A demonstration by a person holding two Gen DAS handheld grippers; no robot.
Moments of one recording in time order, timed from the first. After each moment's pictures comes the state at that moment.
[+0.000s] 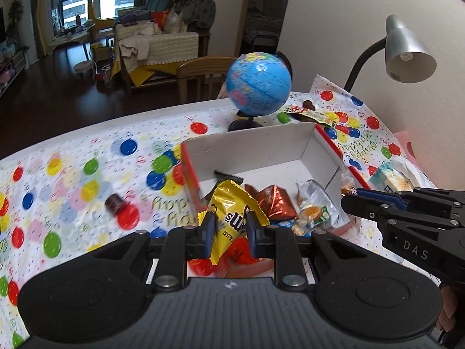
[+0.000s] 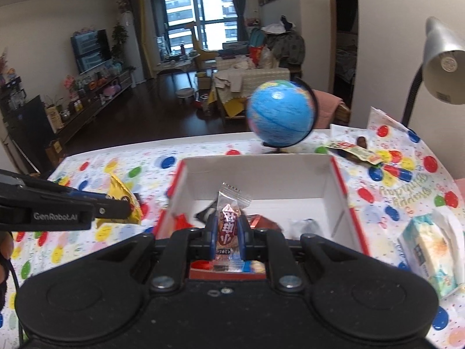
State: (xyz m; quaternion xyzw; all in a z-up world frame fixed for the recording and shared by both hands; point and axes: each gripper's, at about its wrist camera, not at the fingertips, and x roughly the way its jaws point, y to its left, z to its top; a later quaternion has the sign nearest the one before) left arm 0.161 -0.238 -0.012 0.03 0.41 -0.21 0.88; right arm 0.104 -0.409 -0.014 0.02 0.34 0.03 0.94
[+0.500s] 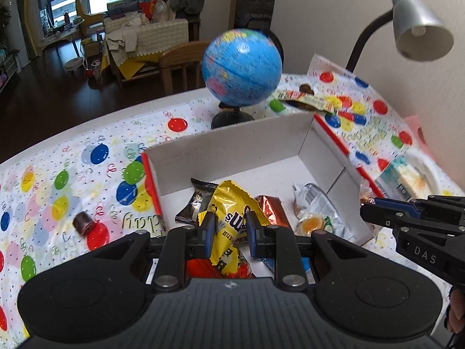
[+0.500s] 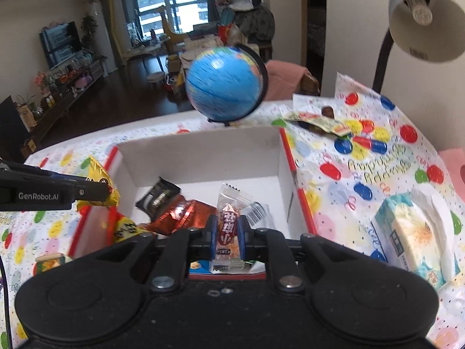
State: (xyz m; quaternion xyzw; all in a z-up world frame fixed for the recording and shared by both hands) left arm 0.211 -0.305 -0.048 0.06 0.44 -0.21 0.87; right arm 0.132 -0.476 -0.050 0.04 0.39 -0.02 0.92
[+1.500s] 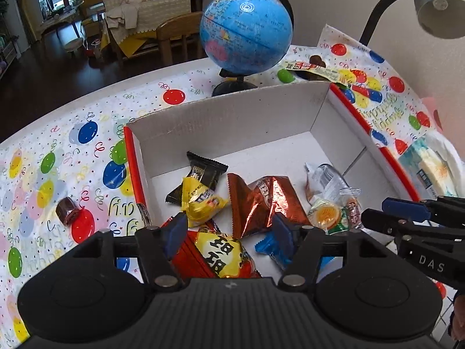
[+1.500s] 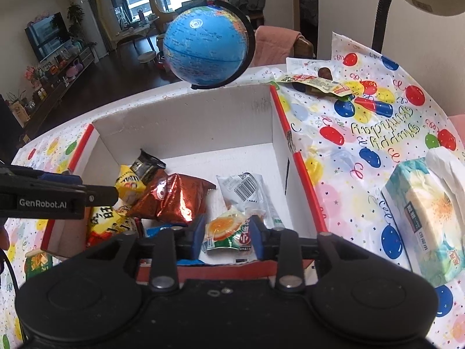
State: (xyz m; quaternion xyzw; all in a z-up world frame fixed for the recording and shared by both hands) left arm 0.228 -0.319 -0.081 0.07 0.48 -0.20 0.85; right arm 0.147 -0.491 -0.082 0.07 0.43 -0.02 0.90
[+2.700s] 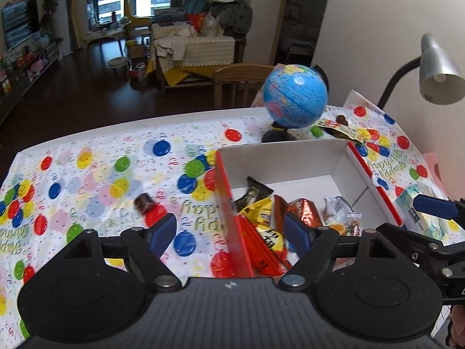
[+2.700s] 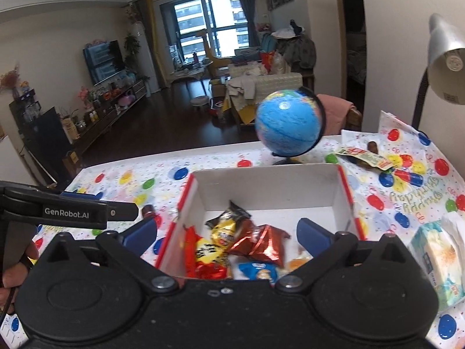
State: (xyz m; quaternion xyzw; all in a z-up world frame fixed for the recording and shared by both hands) left arm 0.163 -0.217 -0.003 0.01 0.41 -0.13 0.90; right arm 0.102 -0.414 0.002 0.04 0.33 0.07 0.94
